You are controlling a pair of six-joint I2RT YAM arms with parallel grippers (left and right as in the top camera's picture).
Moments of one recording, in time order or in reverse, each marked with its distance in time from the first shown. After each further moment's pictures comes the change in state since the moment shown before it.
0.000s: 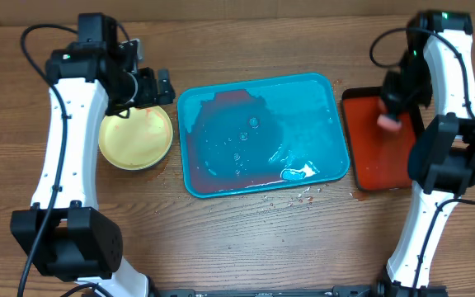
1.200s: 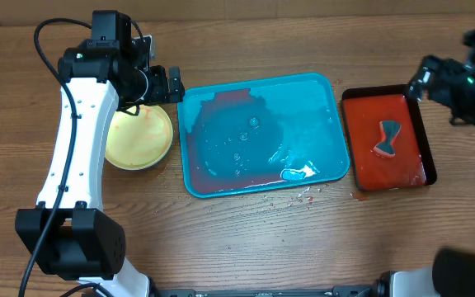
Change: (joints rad) left arm -0.040 0.000 0.000 0.034 -0.008 0.000; right arm -0.017 -0.791 -0.138 -0.005 -0.121 -0.001
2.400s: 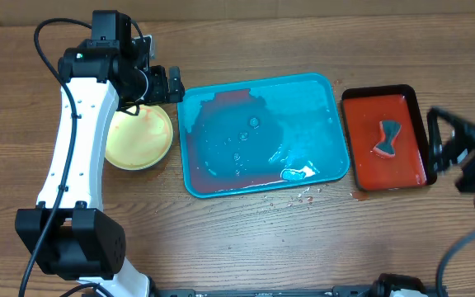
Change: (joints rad) left arm 0.000 0.000 0.000 0.000 0.000 0.000; right arm 0.045 -0.598 -0.202 0.364 -0.161 -0.023
